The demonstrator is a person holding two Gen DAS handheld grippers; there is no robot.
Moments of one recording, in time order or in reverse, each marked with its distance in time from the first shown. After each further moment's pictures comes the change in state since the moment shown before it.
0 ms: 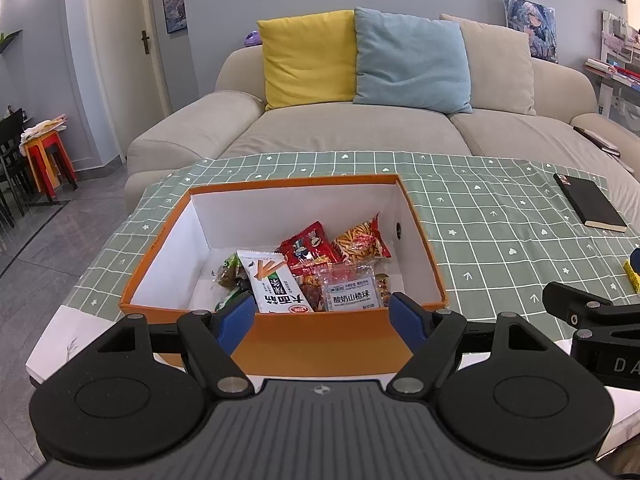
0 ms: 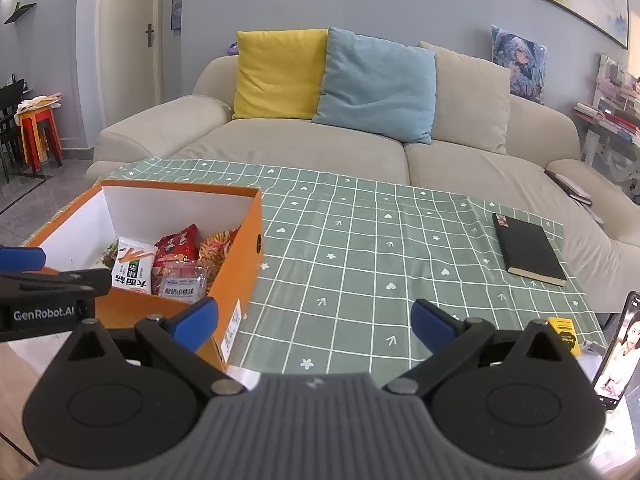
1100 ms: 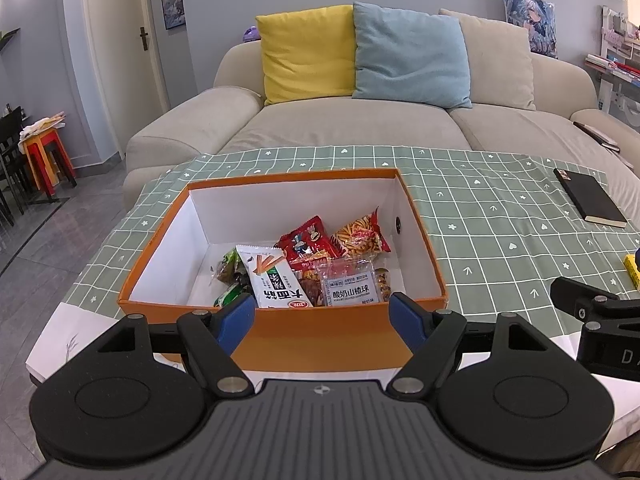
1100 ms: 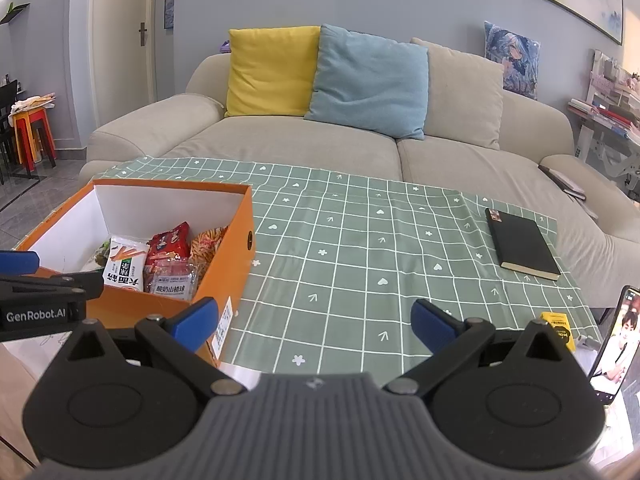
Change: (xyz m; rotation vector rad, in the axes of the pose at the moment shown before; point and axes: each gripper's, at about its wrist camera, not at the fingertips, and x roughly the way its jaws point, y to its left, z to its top) left arm 0.001 0.000 -0.002 0.008 0.014 -0.001; right arm 0.001 -0.001 -0.001 0.012 0.006 -0.019
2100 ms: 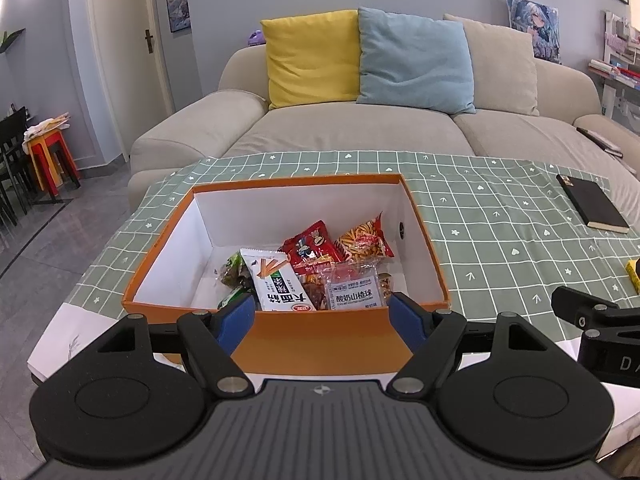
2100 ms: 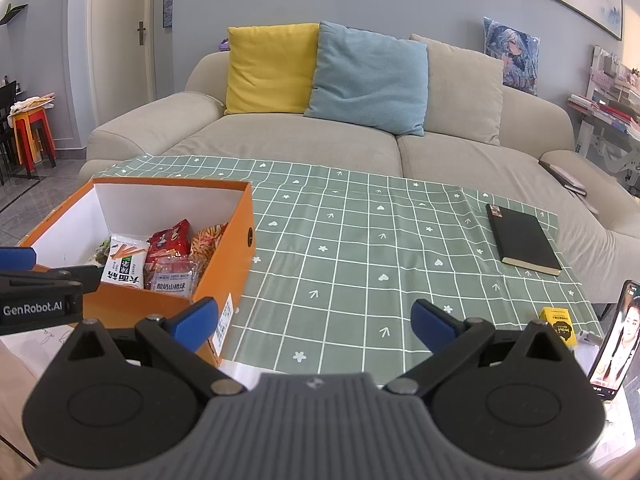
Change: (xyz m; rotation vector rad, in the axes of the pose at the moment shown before) left arm -0.002 0.004 0.001 -0.016 -0.014 0.006; right arm 0.001 0.002 -0.002 0.010 0.008 -0.002
